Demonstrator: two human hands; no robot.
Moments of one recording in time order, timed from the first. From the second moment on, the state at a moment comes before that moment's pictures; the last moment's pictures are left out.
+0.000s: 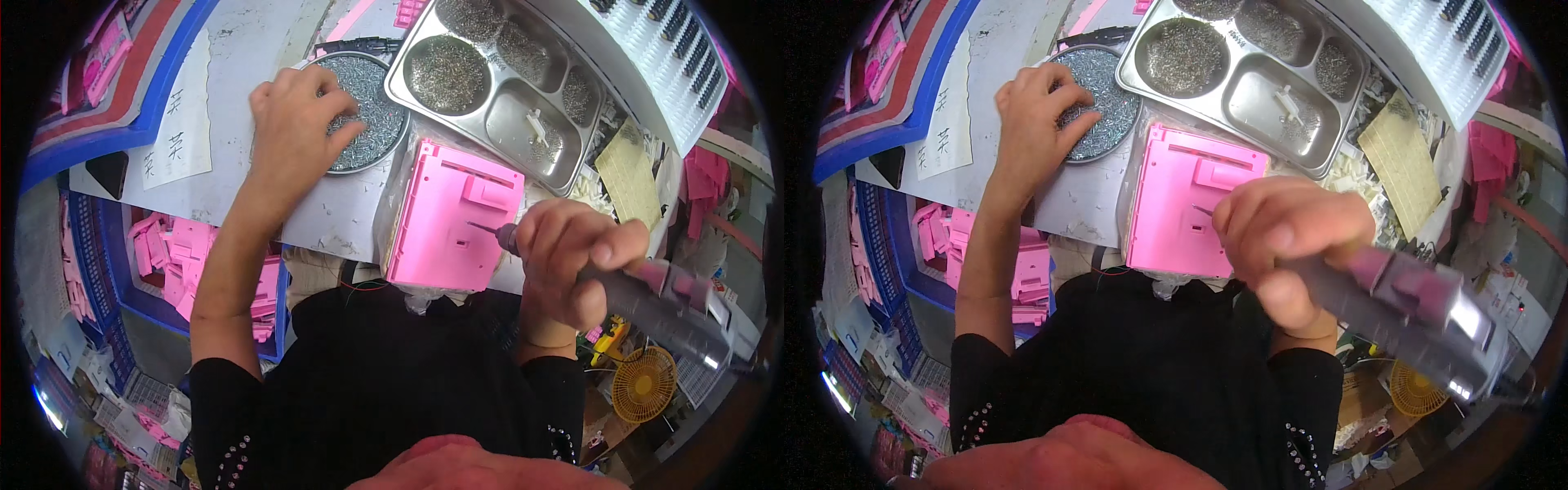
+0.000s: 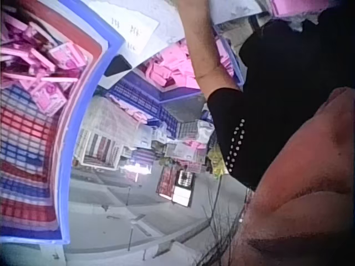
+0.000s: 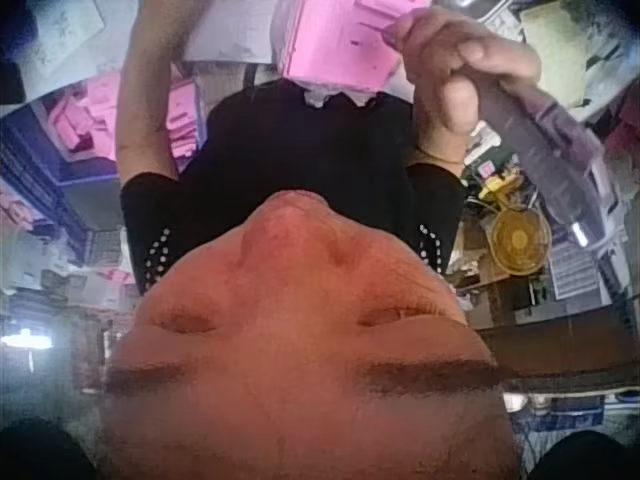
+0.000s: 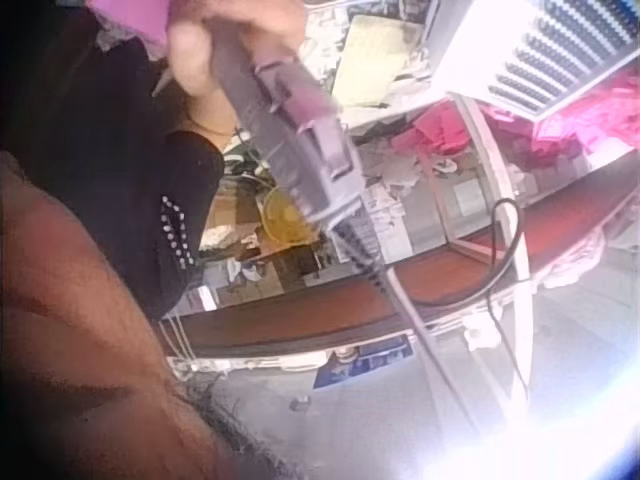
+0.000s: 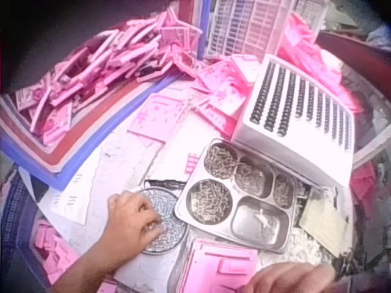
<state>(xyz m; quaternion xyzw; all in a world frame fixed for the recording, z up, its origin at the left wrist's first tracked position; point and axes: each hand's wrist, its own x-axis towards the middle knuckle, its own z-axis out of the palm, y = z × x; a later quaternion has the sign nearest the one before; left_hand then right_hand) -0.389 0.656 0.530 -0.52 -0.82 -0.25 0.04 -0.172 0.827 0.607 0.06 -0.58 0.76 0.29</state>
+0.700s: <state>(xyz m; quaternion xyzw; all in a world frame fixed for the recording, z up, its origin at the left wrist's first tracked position) -0.336 0.670 0.553 -0.61 -0.63 -0.44 -0.21 -0.075 0.799 0.606 -0.09 -0.61 0.72 0.31</state>
